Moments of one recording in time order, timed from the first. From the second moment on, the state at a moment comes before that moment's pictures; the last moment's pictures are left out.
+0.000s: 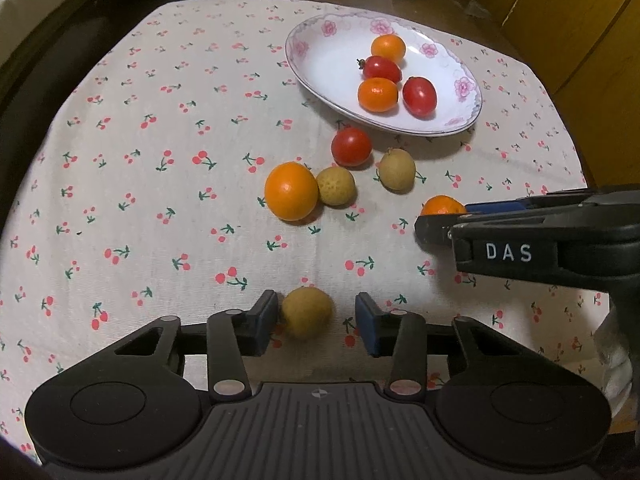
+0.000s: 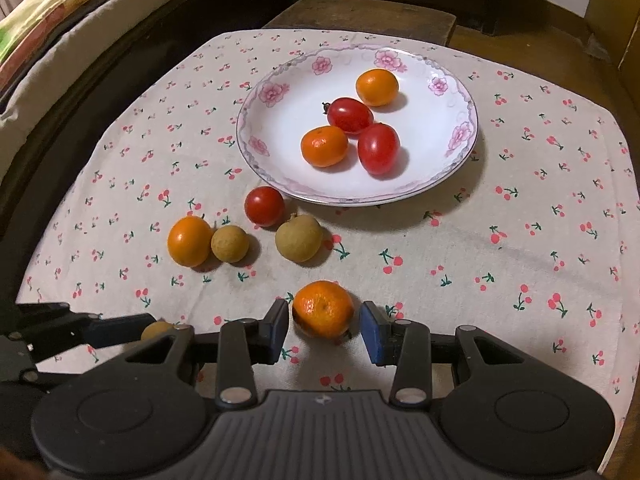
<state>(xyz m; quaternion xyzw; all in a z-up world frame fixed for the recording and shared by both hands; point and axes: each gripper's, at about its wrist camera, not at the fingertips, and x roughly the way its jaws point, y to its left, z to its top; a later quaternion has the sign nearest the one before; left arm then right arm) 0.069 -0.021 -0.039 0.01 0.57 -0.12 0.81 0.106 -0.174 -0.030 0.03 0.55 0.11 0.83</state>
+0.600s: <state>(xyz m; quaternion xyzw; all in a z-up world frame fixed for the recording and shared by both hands) 0.071 -0.019 -0.039 0.01 0.56 -0.12 0.82 0.107 -0.169 -0.035 0.02 0.55 0.11 0.83</state>
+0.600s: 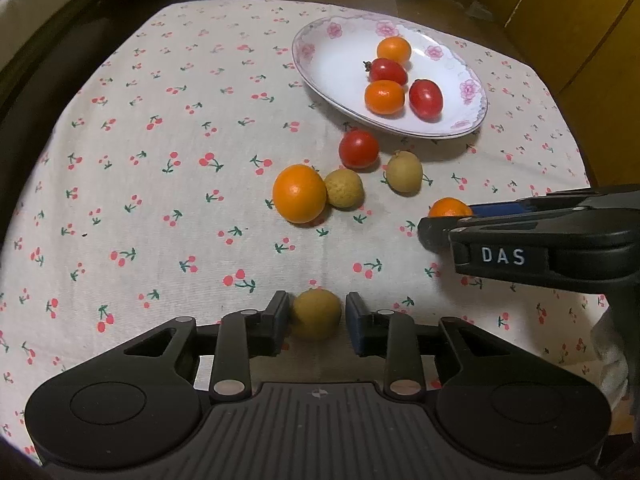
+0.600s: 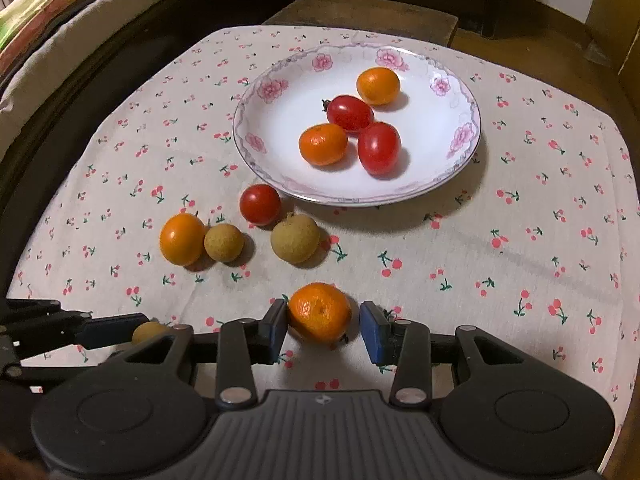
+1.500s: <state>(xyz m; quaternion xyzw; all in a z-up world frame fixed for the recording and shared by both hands) 0.063 -0.026 -0.035 0.02 0.56 -0.14 0.82 0.072 -0.180 -0.020 -0.01 0.55 0.10 0.83</state>
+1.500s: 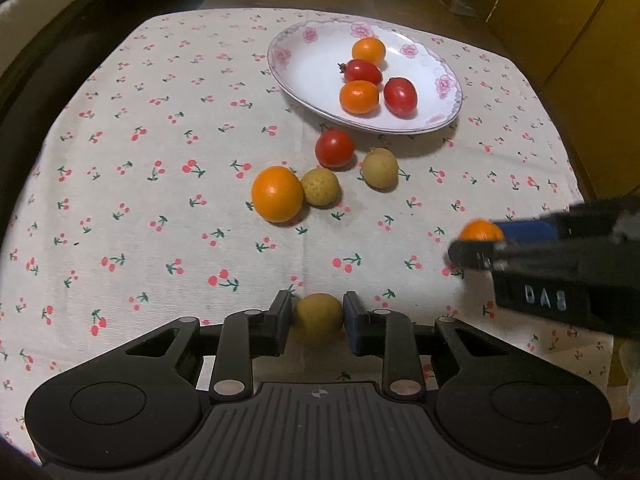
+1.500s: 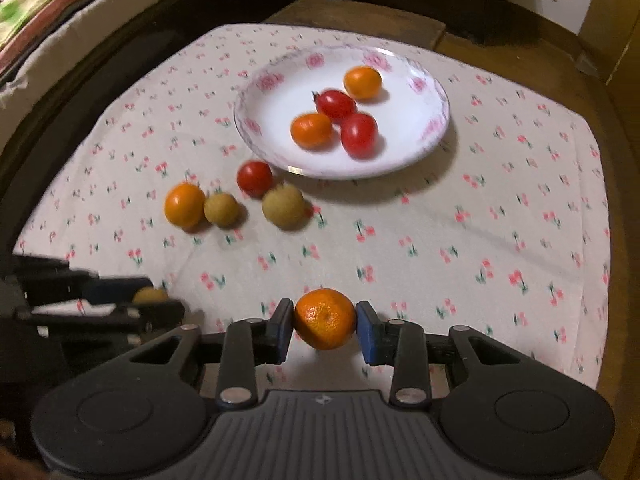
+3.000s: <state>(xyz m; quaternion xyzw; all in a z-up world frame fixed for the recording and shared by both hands) 0.100 -0.040 0.003 0.01 0.51 -0.14 0.85 0.088 -0.194 0.012 0.01 0.50 0.08 0.86</state>
